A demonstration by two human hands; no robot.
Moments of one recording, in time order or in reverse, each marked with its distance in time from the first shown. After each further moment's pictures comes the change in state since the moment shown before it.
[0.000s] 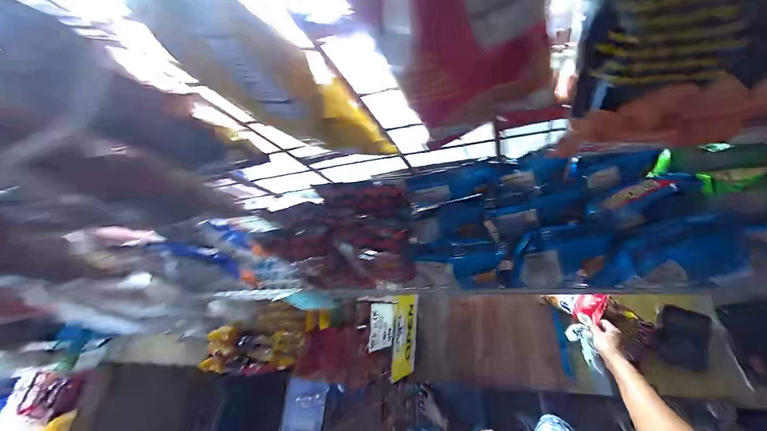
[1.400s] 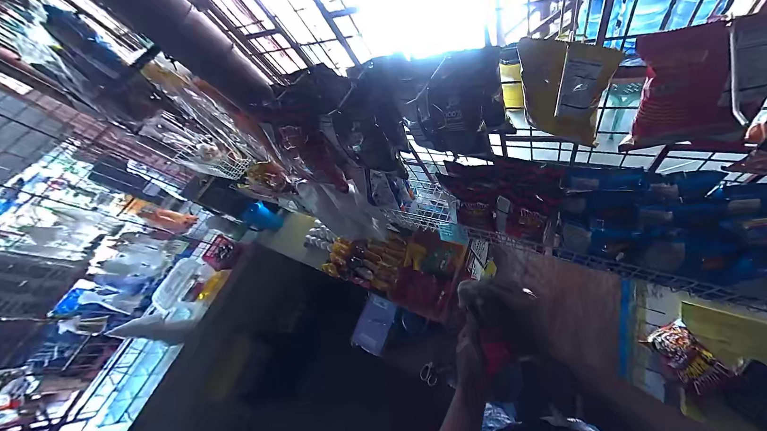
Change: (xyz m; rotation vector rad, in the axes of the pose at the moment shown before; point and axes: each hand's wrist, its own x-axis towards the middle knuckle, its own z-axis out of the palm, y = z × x) left_hand -0.132 0.137 -0.115 -0.916 0.290 0.532; right_hand -0.348 -0.216 0.111 0.070 -0.479 -1.494
